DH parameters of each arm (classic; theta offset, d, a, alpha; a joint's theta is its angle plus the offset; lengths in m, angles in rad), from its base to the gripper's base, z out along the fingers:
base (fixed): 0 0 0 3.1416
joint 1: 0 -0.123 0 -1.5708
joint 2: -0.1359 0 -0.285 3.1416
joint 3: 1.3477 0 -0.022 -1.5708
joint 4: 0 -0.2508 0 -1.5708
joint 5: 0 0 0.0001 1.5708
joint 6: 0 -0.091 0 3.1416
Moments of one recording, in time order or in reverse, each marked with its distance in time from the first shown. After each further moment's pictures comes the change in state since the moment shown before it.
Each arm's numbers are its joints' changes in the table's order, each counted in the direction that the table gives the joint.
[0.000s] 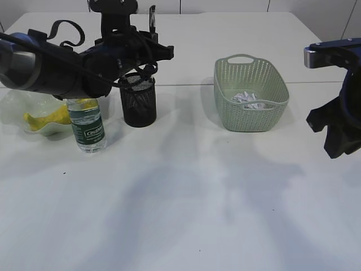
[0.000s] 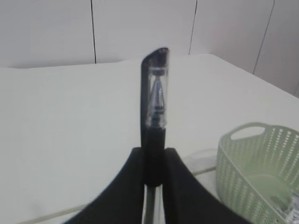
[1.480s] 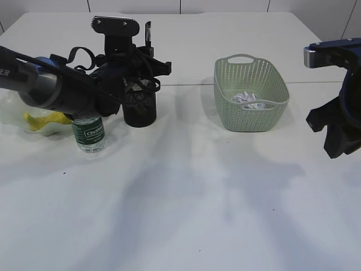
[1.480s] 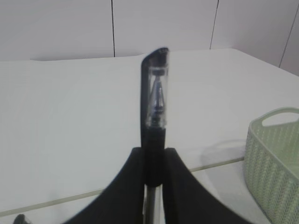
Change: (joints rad) left arm 0.000 -0.100 -0.005 0.077 0.129 -0.065; right arm 0.000 0.000 0.000 -0.002 0.002 0.000
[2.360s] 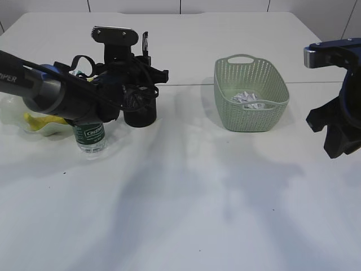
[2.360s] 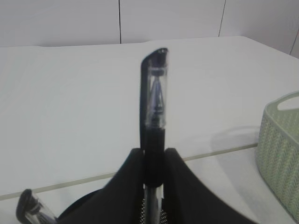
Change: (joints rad) left arm -0.010 -0.037 0.000 0.015 0.000 -0.003; right arm 0.000 0.000 0.000 0.000 0.000 0.000
